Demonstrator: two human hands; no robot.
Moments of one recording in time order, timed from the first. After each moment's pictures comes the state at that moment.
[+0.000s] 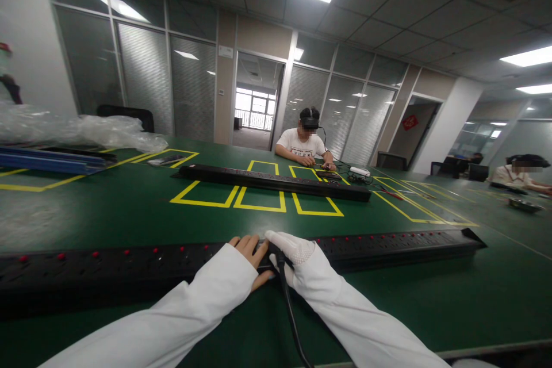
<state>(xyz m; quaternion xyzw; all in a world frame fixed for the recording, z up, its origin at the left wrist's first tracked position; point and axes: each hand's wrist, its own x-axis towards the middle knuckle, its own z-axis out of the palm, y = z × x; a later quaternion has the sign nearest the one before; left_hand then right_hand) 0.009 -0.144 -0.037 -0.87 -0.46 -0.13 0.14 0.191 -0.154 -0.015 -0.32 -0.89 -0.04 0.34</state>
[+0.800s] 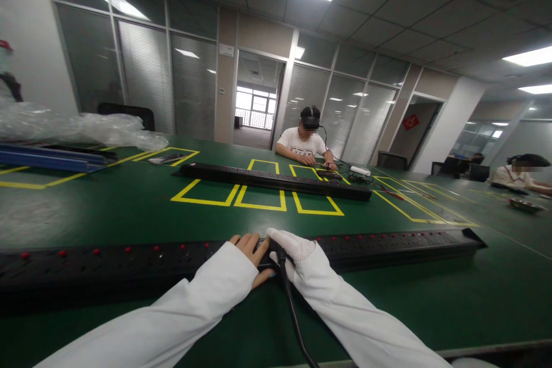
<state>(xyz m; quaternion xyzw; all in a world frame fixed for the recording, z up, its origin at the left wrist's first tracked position) 0.009 -0.144 -0.038 -0.87 -0.46 -0.13 0.14 0.190 -0.154 -0.021 -0.36 -0.87 -0.03 0.35</state>
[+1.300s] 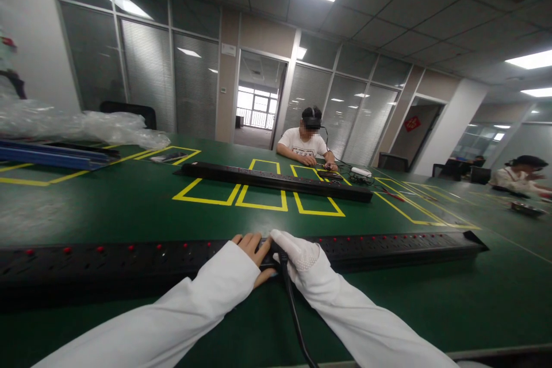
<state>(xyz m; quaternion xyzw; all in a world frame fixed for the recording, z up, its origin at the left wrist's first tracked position) 0.009 -0.142 -0.040 -0.87 -0.46 -0.14 0.13 0.195 -0.154 -0.030 -0.37 -0.87 -0.07 0.33</state>
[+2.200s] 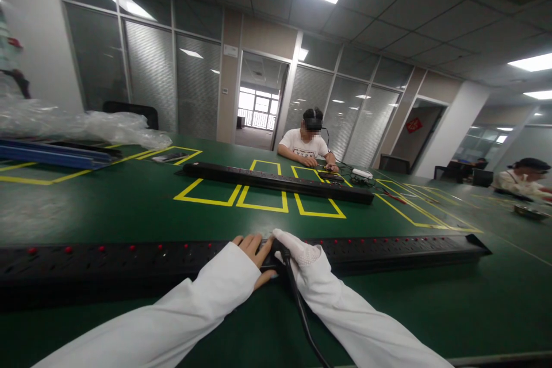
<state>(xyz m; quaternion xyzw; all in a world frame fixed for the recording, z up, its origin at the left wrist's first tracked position) 0.011 -0.144 -0.038 -0.87 -0.46 -0.13 0.13 0.194 -0.150 -0.034 -0.39 -0.85 -0.06 0.37</state>
